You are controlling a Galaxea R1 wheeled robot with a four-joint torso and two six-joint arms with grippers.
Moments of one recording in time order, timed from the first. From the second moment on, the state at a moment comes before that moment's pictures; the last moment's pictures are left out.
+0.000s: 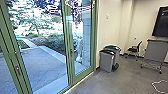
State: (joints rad) left arm 1.48 2.99 -2.66 -0.32 0.03 0.39; right arm -1.54 3.11 -2.76 0.19 -0.08 -0.16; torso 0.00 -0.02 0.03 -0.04
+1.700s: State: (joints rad) left arm 1.48 2.99 -2.66 -0.32 0.03 0.38; right arm -1.54 3.11 -2.76 0.19 -0.08 -0.16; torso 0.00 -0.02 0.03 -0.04
